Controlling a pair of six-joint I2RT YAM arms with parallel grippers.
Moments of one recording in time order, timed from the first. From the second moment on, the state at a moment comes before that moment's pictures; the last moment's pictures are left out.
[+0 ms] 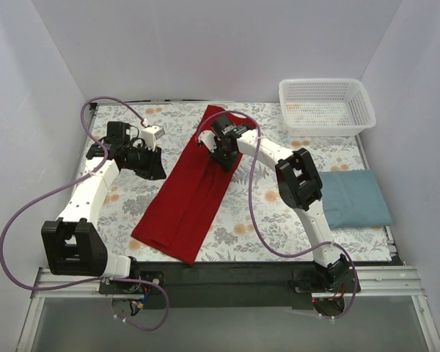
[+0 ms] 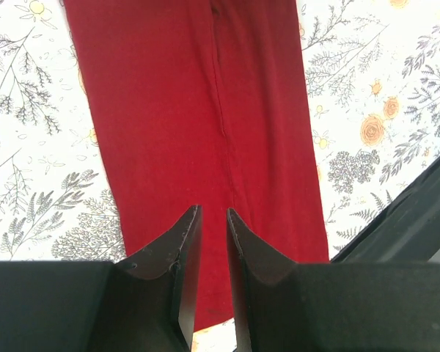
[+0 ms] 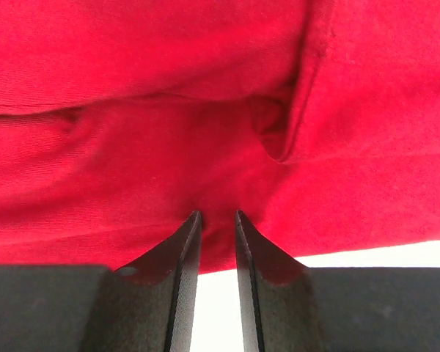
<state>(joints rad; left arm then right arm) -0.05 1.40 1.19 -0.84 0.60 0.29 0.67 2.34 1.98 -0.80 -0.13 -0.44</state>
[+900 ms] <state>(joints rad) -0.06 1.16 0.96 -0.59 0.83 0.54 0.50 2.00 1.83 -0.68 -0.07 -0.80</state>
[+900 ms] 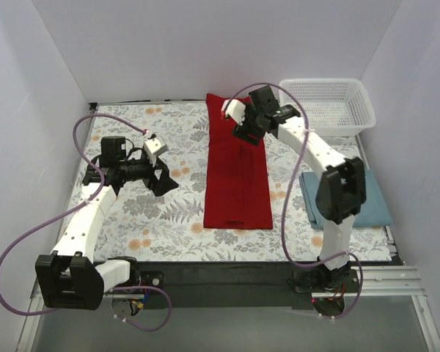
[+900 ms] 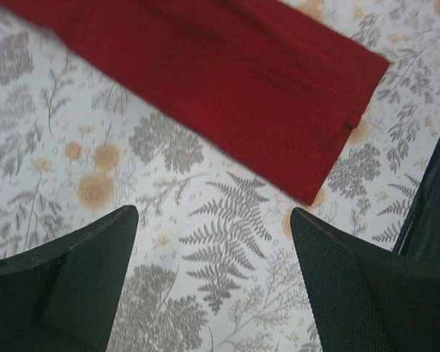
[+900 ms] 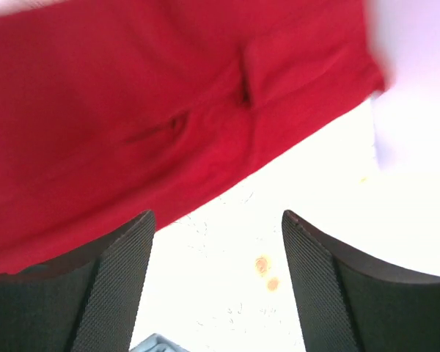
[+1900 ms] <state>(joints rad) -0.72 1.33 0.59 -0.21 0.66 0.83 0.59 1.27 0.71 -0.61 -0.48 -1.06</state>
